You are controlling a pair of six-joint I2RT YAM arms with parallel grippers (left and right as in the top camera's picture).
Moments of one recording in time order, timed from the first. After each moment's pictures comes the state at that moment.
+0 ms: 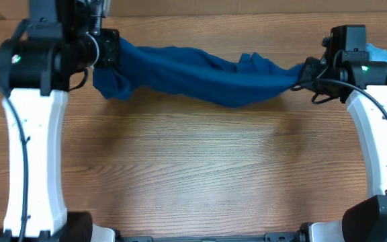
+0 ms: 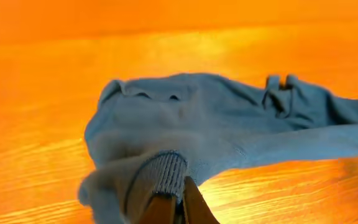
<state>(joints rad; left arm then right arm) -0.06 1.64 2.07 -1.25 0.19 -0.02 -0.03 1.60 1.49 -0.93 -0.06 0.36</state>
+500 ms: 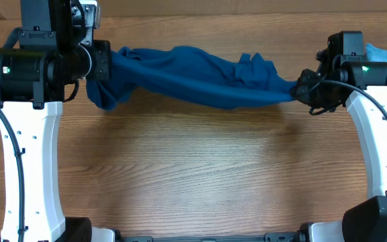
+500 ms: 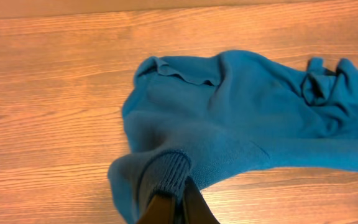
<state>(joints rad) -0.06 1.60 2.08 -1.36 0.04 -0.03 -0.03 1.59 1.49 -1.14 -0.17 0.37</state>
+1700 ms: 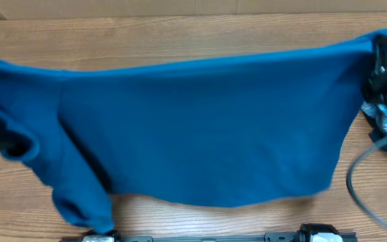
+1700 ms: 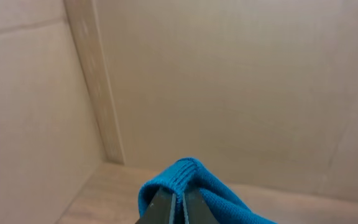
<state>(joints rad) -0.06 1.36 2.69 -1.44 -0.27 -0.05 -0.03 1.15 1.91 -1.01 -0.14 0.34</state>
